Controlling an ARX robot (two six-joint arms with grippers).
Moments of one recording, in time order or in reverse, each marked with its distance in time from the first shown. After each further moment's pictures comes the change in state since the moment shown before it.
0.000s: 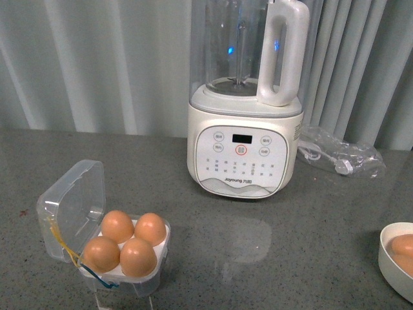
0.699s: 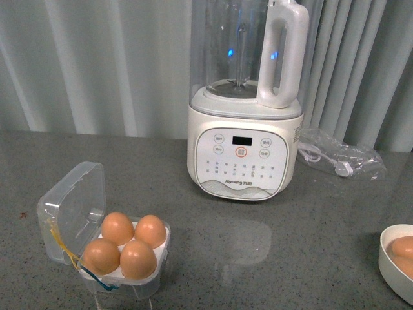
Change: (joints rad) left arm 0.000 -0.001 0.000 0.000 0.000 0.000; right arm 0.000 -0.185 0.000 -0.192 -0.002 -0.002
